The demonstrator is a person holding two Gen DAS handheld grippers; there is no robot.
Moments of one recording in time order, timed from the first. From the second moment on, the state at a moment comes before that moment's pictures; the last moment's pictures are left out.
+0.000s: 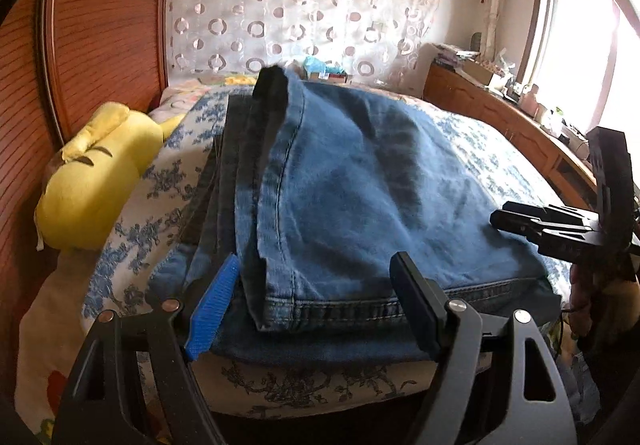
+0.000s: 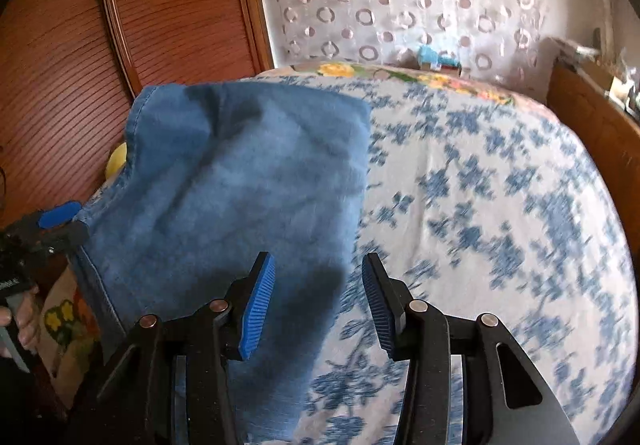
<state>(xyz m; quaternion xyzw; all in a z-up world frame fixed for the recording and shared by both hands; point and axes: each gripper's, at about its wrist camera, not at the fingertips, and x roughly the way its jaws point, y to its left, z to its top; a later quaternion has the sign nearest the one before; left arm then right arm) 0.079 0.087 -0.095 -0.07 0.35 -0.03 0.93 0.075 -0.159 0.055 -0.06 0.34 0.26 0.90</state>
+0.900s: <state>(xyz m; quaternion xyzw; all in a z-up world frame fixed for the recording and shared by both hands) 0.076 0.075 -0.110 -0.01 0.35 -0.02 0.94 0.114 -0.138 0.047 -0.06 0.38 0.26 0.89</state>
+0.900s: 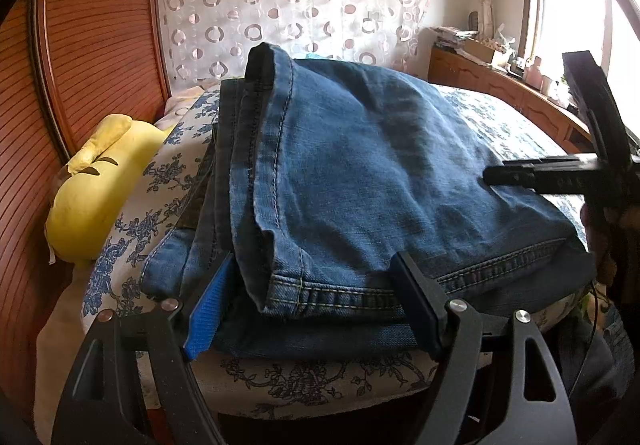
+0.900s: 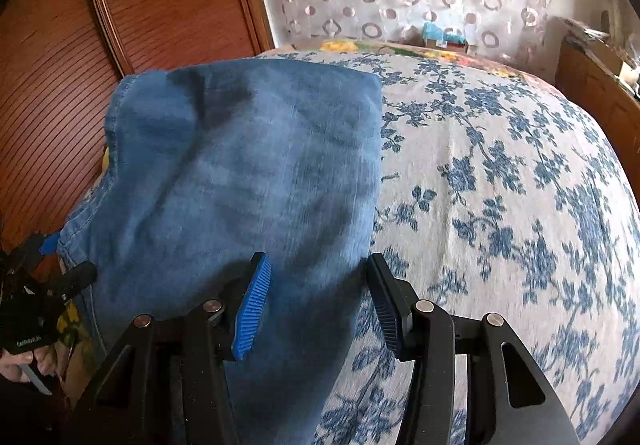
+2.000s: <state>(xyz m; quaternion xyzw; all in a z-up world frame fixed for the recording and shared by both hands) 0.074 0.078 -0.093 -0.03 0.33 -0.04 0.94 0.123 -0.144 0.094 -0.07 0.28 0.31 0.91</state>
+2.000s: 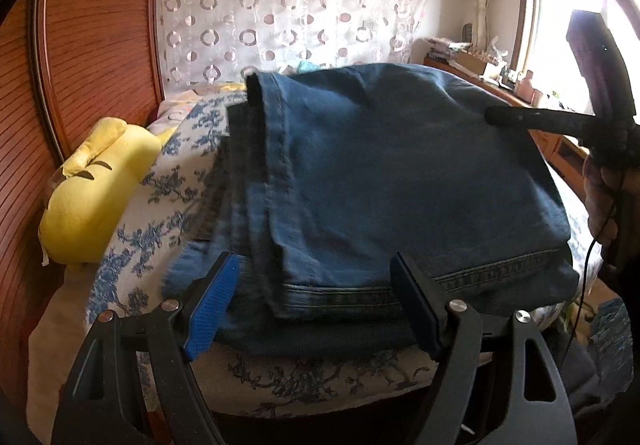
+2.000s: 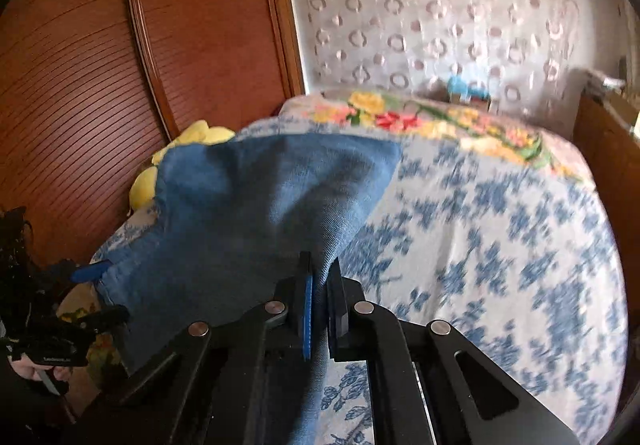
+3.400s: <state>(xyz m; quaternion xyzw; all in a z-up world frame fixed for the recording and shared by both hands) 0.125 -0.111 -0.078 0.03 0.36 -0.19 0.91 0.067 -0.329 0.044 0.00 0.35 0.20 0.92</state>
